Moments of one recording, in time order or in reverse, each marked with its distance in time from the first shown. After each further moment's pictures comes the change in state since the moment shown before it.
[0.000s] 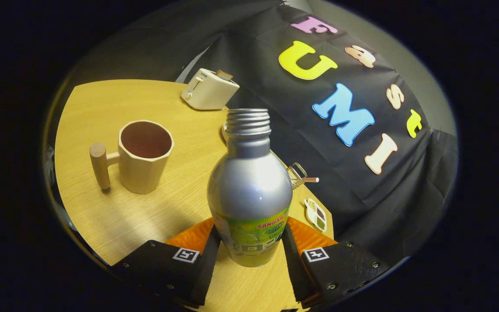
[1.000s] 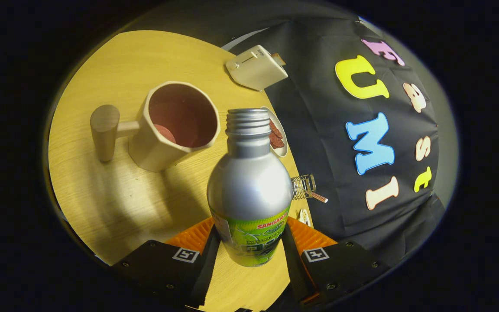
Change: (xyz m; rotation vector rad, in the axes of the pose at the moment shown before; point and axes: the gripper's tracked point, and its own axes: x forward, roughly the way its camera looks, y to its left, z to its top) arm 0.016 0.028 0.011 -0.378 0.147 0.021
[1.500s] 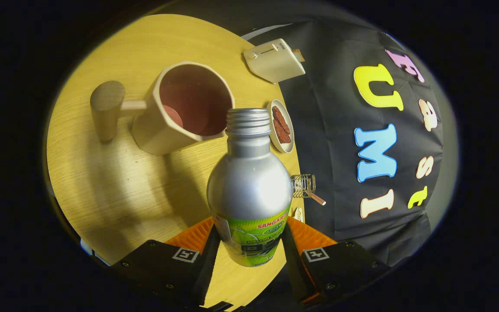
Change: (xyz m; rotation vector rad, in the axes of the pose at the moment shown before) arm 0.002 0.000 -0.005 -0.132 0.071 0.009
